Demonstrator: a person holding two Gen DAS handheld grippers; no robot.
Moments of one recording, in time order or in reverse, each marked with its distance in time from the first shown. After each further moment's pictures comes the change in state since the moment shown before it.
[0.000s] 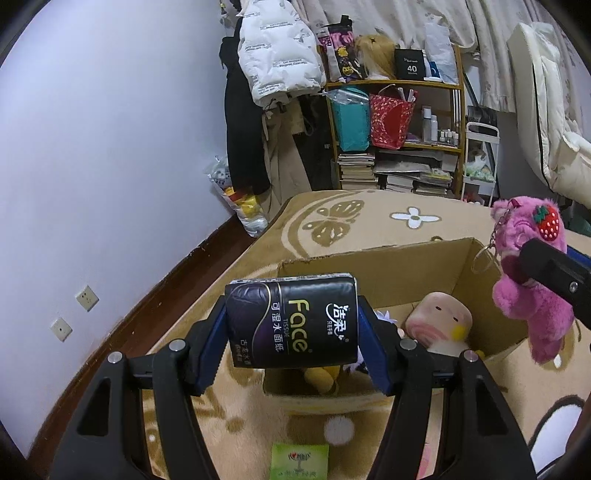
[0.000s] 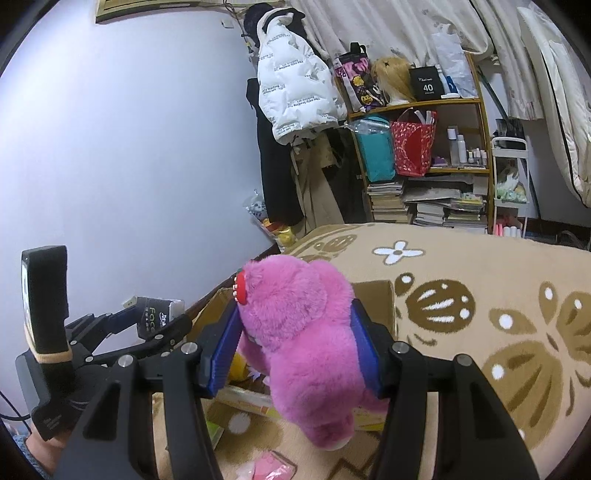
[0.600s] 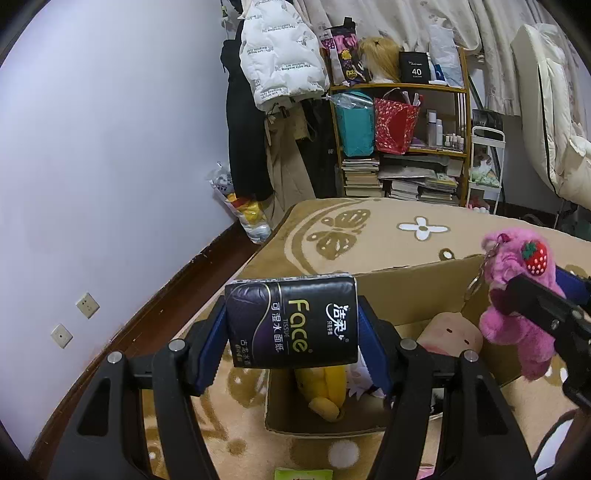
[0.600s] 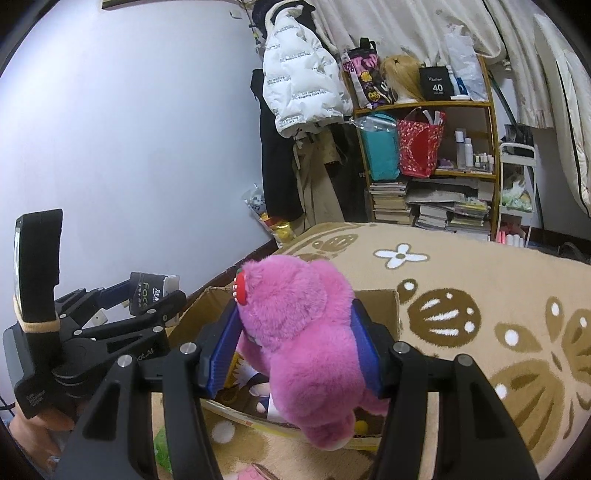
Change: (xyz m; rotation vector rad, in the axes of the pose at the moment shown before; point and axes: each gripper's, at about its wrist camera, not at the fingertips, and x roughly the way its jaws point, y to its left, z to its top) left arm 0.020 0.000 0.018 -0.011 -0.007 0.007; right arm 0.025 -0.004 0.005 -0.030 0.029 0.008
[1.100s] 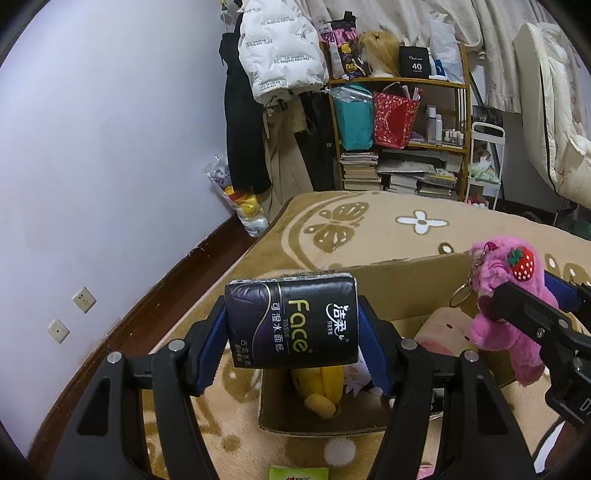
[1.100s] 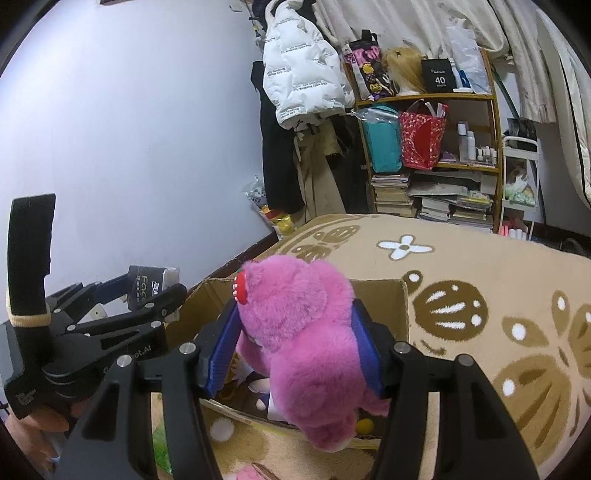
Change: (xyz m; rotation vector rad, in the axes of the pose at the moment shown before) left arm 0.008 -0.005 -0.004 -0.001 0.029 -0.005; right arm 0.012 -0.001 -0.006 0.005 0.025 -0.003
